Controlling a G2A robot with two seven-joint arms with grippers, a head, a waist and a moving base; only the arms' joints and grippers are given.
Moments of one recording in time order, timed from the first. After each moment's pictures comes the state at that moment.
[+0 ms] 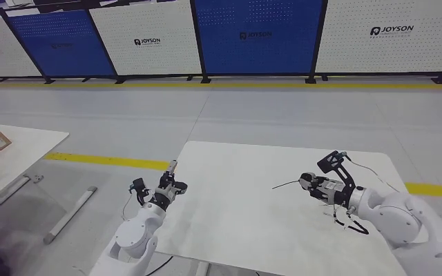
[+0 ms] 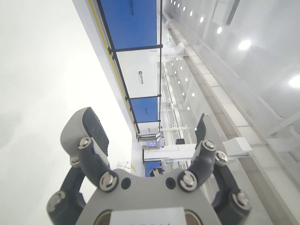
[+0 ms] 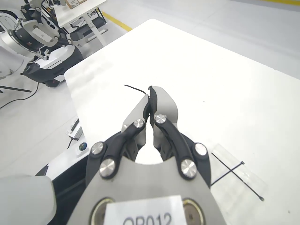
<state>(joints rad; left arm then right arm) 1.75 -1.15 -1.61 -1.86 -0.44 0.10 -0.09 -0.99 -0.89 0.97 -1.63 -0.43 -0.34 0.67</state>
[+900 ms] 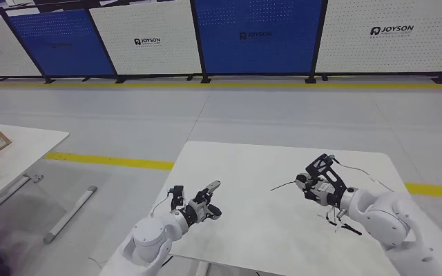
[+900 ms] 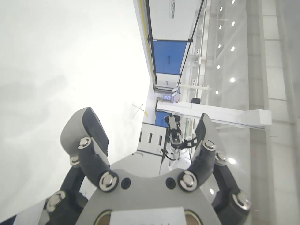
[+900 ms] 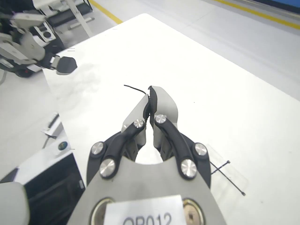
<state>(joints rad) 1.72 -1.11 -1.46 -1.92 -0.48 0.34 -0.39 -0.97 -0.91 0.90 -1.68 -0.67 -0.33 0.65</state>
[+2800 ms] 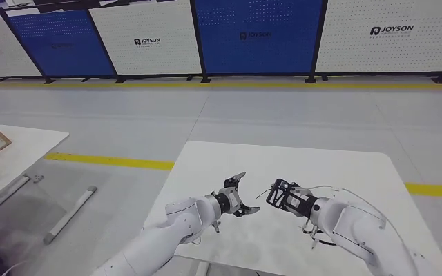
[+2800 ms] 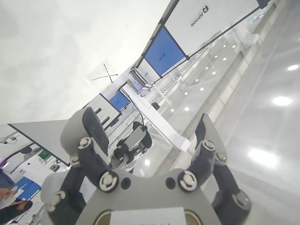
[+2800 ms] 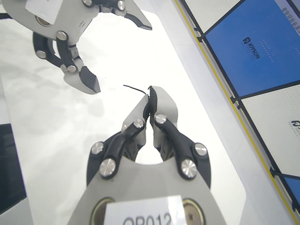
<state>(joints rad) 1.26 -0.96 -0.96 -1.83 -1.57 0.34 0.27 -0.94 -0.92 0.72 -1.86 -1.16 -0.34 0.56</state>
